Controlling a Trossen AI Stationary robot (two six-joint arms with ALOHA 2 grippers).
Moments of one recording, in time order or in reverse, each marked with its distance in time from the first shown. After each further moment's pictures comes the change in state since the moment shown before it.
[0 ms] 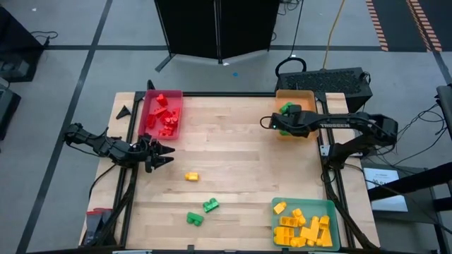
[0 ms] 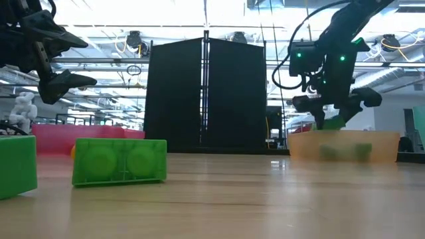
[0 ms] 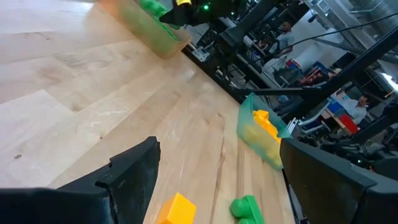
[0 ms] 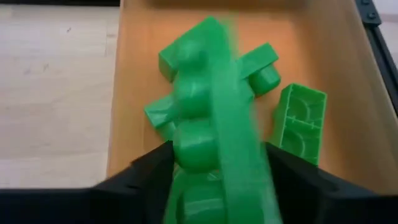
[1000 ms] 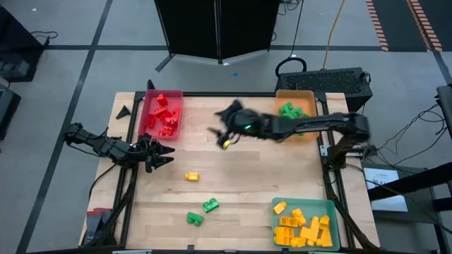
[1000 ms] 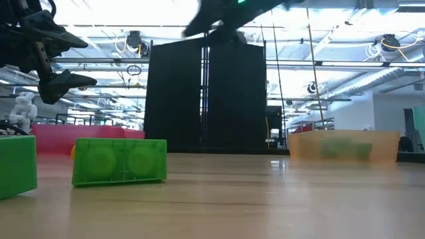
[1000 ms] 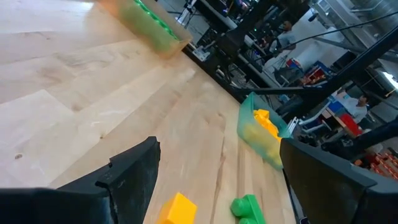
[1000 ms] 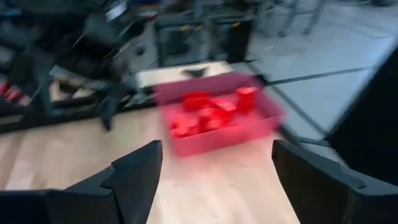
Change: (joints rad) left arm 0.000 0.002 0.000 -0.001 0.000 0.003; right arm 0.291 0.279 0.556 0.824 -0.354 -1.179
